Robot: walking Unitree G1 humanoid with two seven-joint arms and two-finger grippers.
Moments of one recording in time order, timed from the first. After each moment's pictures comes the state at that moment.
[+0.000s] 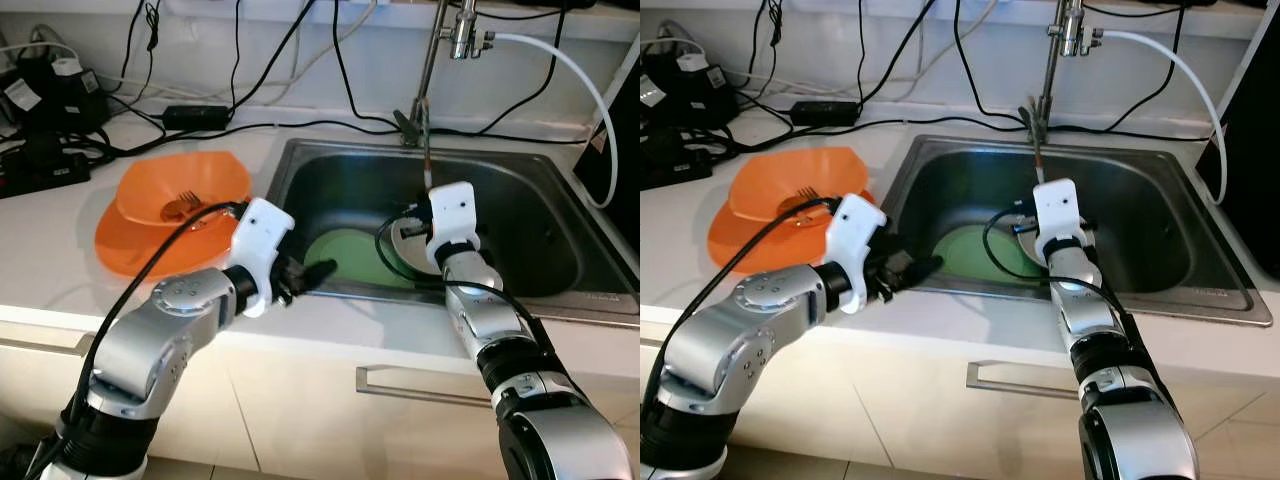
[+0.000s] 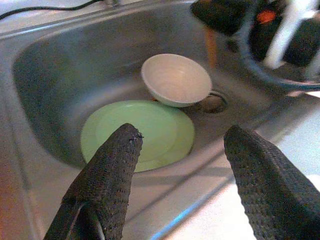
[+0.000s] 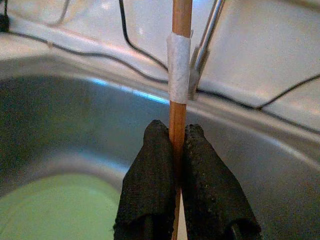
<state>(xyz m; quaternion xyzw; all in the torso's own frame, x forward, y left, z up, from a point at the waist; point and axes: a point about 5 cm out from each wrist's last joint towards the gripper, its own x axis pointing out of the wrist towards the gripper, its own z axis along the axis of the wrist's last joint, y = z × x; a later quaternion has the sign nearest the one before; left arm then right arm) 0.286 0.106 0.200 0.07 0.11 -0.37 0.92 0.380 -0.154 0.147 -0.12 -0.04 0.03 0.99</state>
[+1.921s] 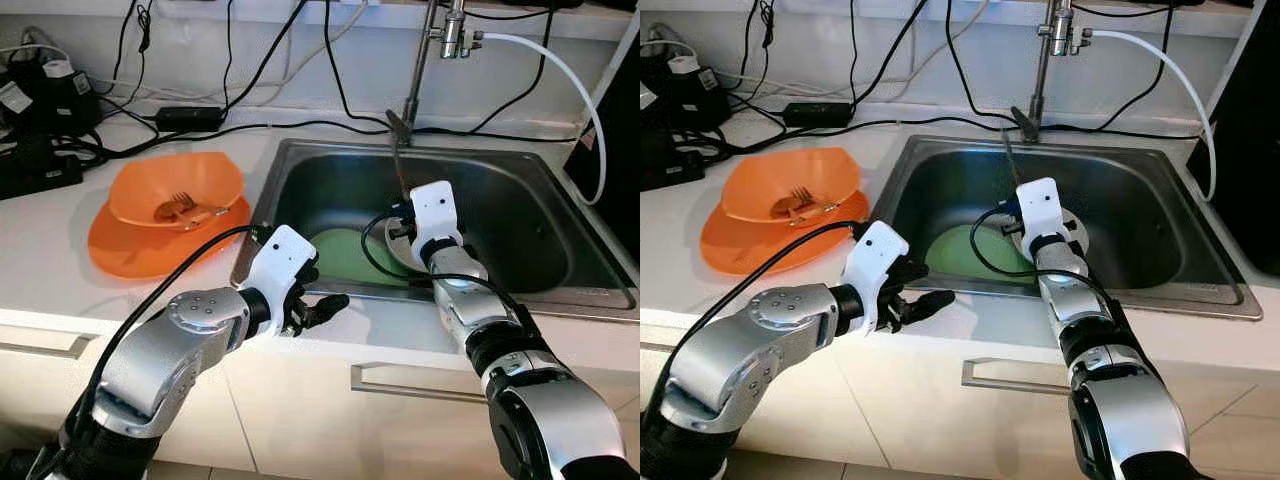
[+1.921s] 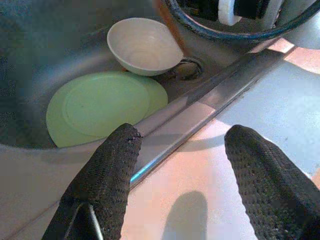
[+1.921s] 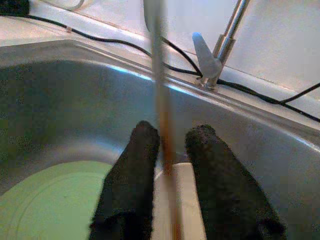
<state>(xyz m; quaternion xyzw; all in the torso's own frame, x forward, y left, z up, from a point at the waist) 0.274 0.096 0.183 0.10 0.17 -0.39 0.90 0.390 -0.137 0.149 -0.13 -0.02 0.07 0.99</state>
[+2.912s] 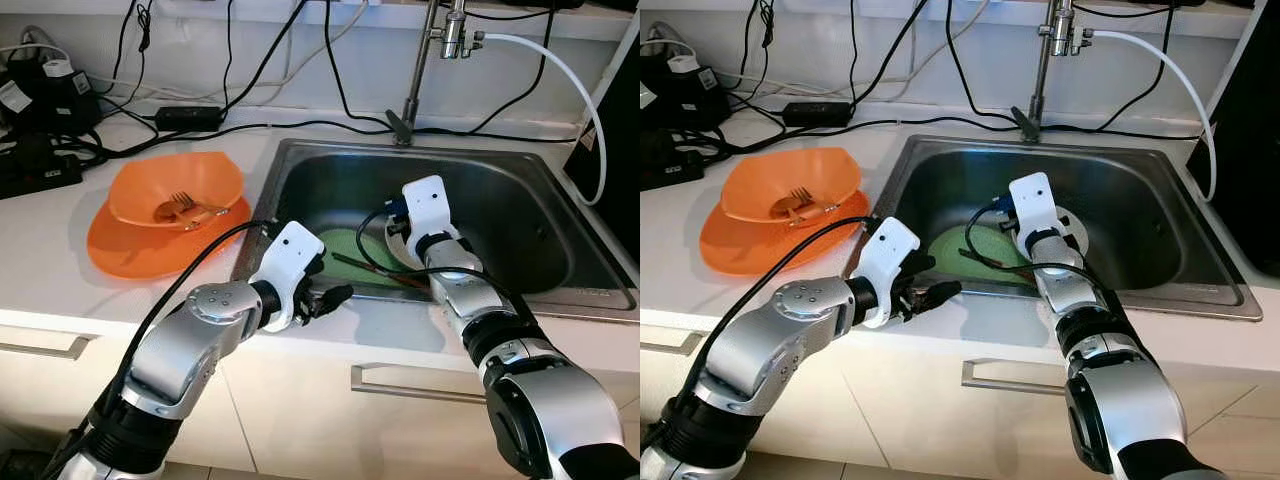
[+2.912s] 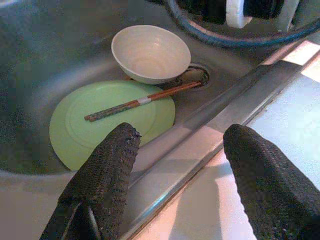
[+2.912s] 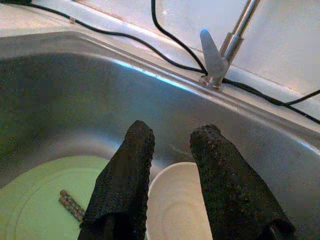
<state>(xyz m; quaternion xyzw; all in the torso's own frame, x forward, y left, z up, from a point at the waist) 0.290 0.087 0.175 0.11 0.15 -0.39 0.90 0.395 -0.132 0.152 -0.14 0.00 0.08 0.99</state>
